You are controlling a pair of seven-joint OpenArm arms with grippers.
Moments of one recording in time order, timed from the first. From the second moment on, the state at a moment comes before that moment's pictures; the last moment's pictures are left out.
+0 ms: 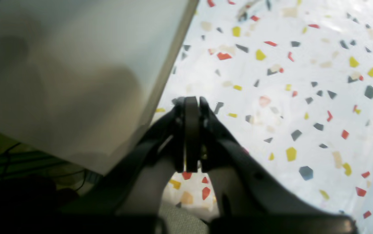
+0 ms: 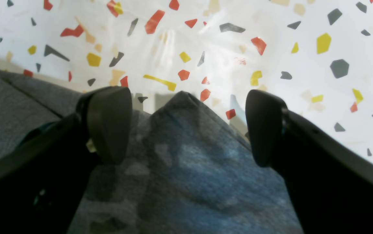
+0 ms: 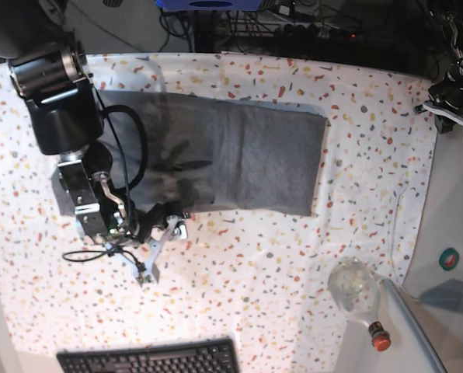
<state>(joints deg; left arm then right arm) 22.3 -17.3 -37.9 83.9 -20.8 -17.2 28.1 23.3 3.3 -15.3 52.7 12.7 8.9 -41.6</state>
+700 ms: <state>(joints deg) 22.2 -17.3 -37.9 81.3 -20.7 -17.3 28.2 25.2 2.6 -15.4 43.0 12.9 8.9 -35.4</state>
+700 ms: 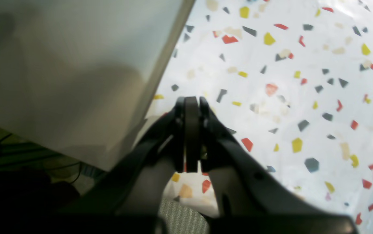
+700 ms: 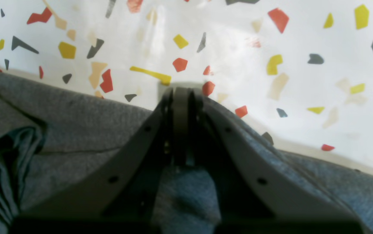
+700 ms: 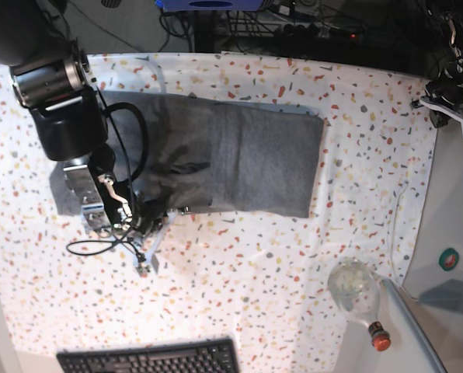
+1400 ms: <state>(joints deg) 22.2 -17.3 -38.1 81.1 -20.8 -17.3 28.1 1.0 4.3 -9.2 81.6 12.6 6.6 -43.0</state>
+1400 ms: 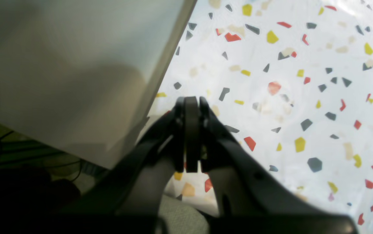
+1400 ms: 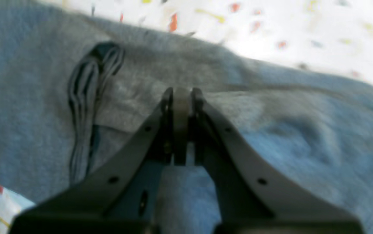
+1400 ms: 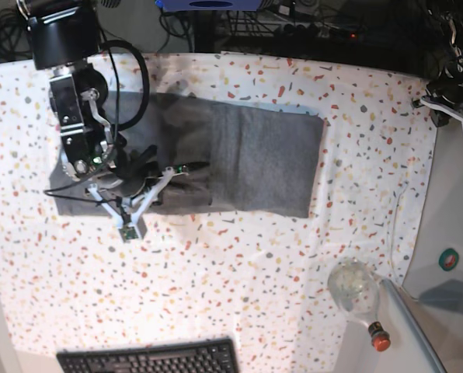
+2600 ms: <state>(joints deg) 19.1 -17.2 -37.9 77.8 -20.7 -17.2 28.1 -5.1 3.5 5.8 89.7 12.9 4.9 -45.9</state>
